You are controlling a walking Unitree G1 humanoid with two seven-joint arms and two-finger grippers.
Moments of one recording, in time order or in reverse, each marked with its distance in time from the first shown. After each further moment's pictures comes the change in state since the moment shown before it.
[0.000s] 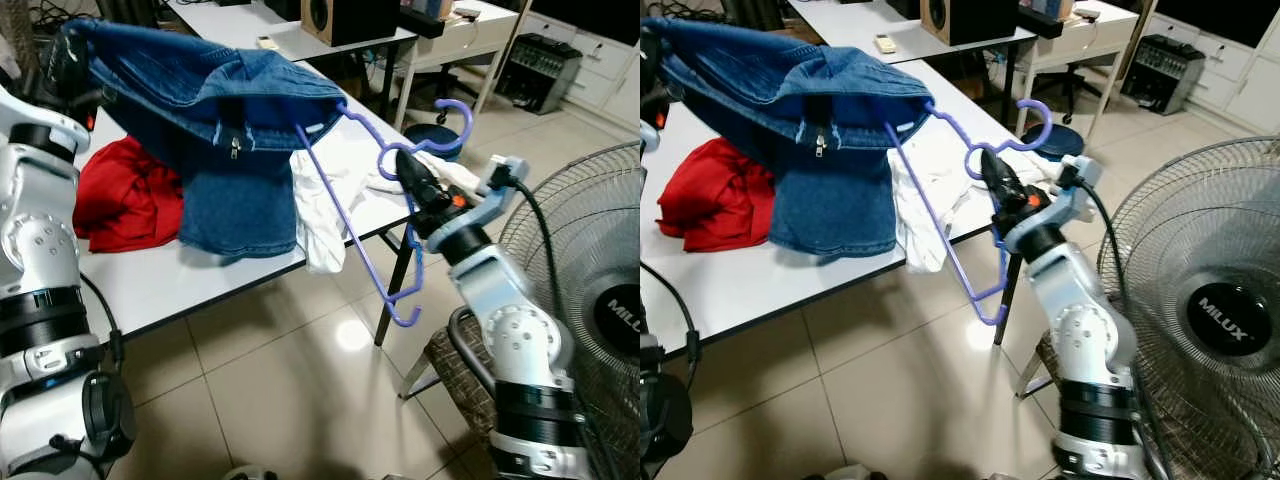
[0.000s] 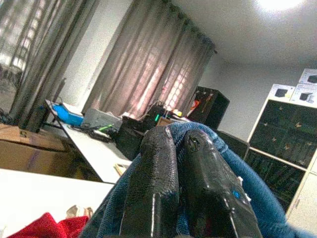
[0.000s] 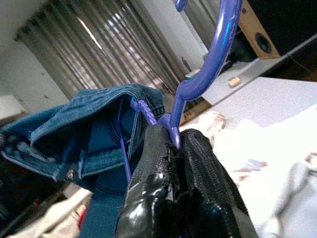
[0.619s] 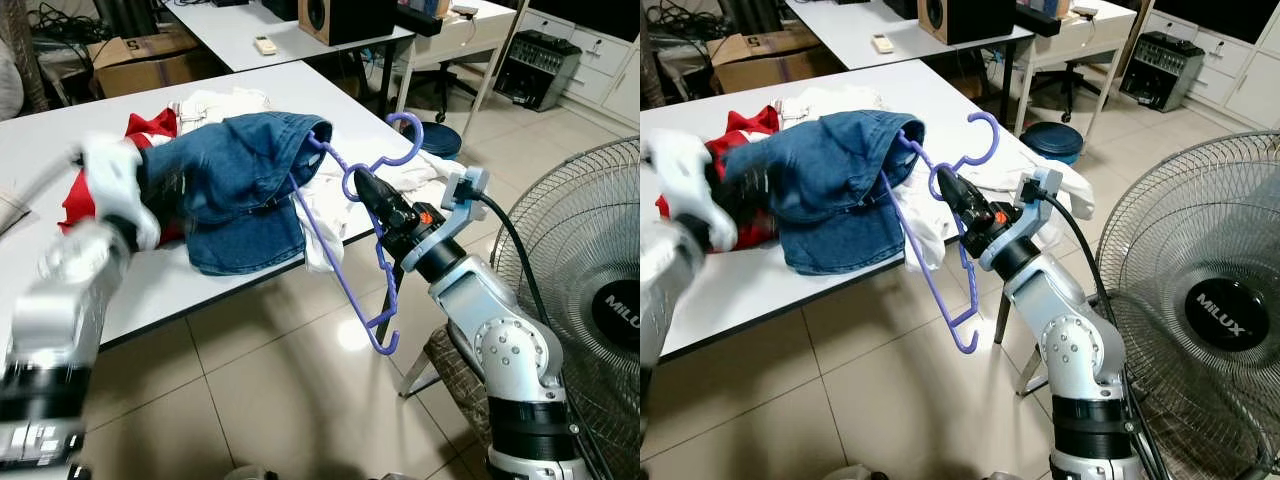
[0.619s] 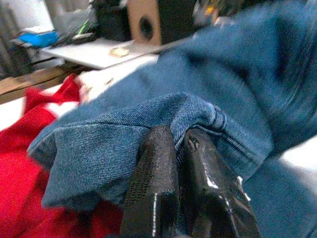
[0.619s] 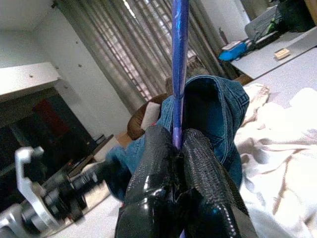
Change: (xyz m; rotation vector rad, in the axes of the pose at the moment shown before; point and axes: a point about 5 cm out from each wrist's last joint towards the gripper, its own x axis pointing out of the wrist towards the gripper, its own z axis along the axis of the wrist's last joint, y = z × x) left arm -0.068 0.003 -0.085 0.531 0.571 -0.190; right arm 0.003 0.032 -0.021 0.027 0.117 0.183
